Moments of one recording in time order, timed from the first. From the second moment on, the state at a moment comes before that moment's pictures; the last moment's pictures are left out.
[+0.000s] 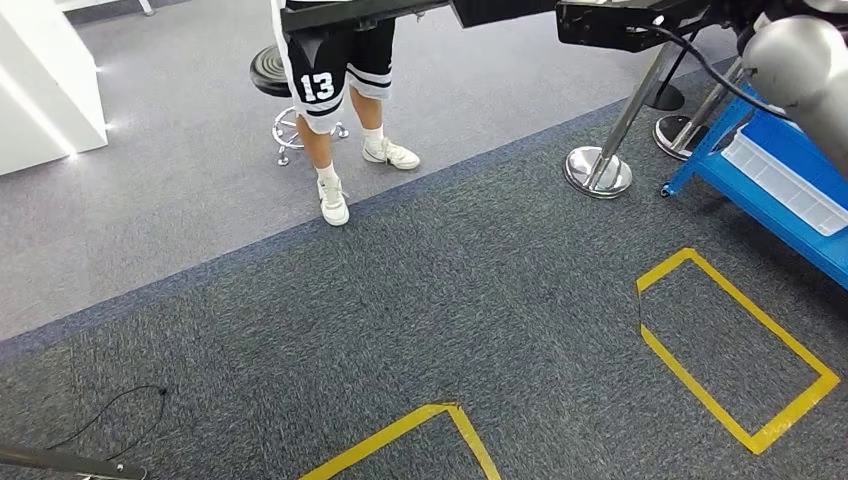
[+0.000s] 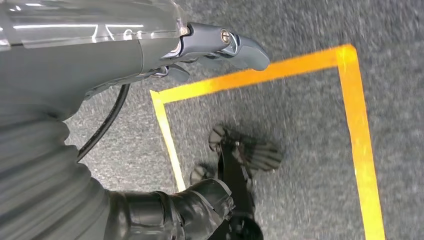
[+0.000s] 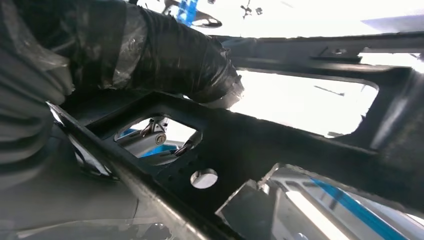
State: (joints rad) left arm 0.02 -0.01 -0.15 -0.14 0.19 0.11 -0.29; right arm -1.64 -0.56 0.67 -1.24 0.57 0.28 0.23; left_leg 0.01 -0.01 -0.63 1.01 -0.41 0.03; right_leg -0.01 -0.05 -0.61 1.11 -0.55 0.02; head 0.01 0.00
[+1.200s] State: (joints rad) left arm 0.02 0.00 -0.15 -0.14 0.20 0.11 -0.30; right arm -1.63 -0.58 0.68 -1.26 0.57 0.28 0.24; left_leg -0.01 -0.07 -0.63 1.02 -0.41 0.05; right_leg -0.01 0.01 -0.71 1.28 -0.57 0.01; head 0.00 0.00
